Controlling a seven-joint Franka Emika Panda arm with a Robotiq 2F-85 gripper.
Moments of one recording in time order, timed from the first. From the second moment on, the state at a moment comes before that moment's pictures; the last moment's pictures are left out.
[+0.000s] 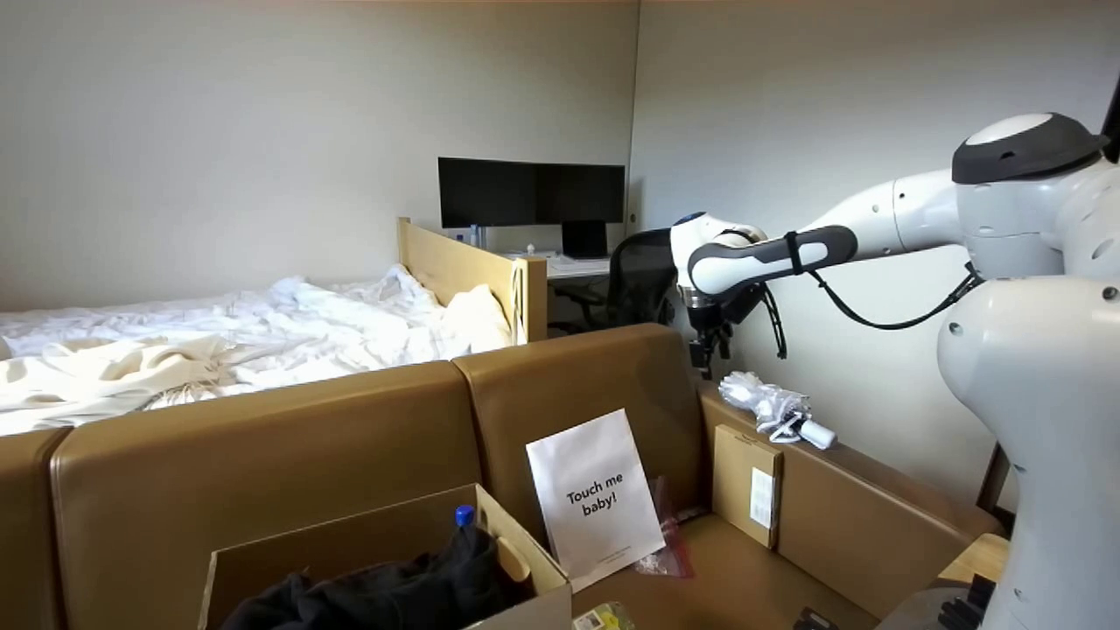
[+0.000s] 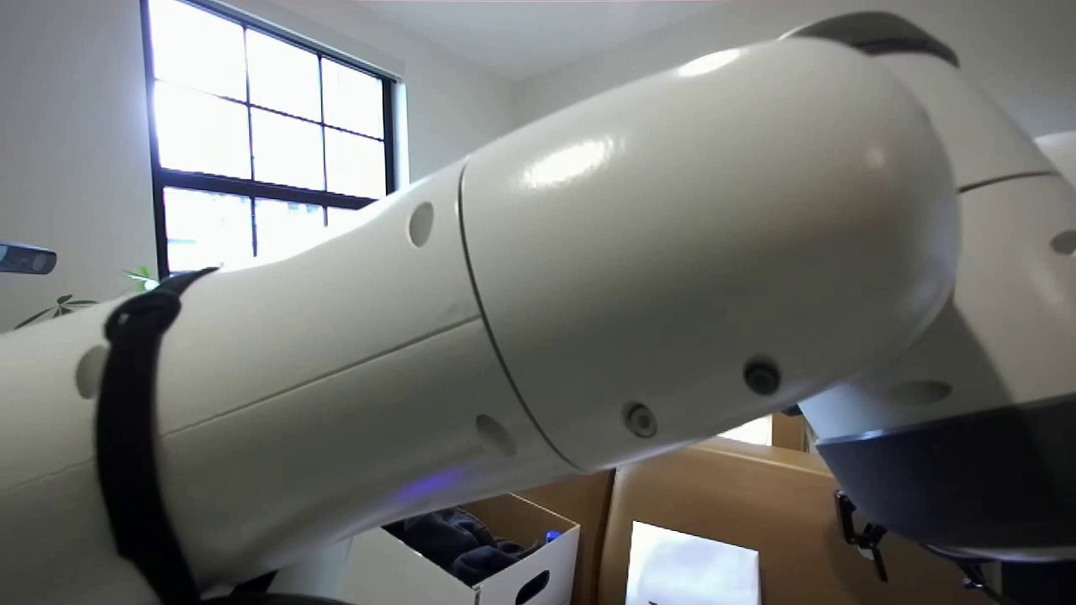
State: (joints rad) arm 1.89 -1.23 -1.91 -1.56 -1.49 1.74 0.00
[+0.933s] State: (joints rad) arm 2.15 -1.23 -1.74 -1.53 -1.41 1.42 -0.08
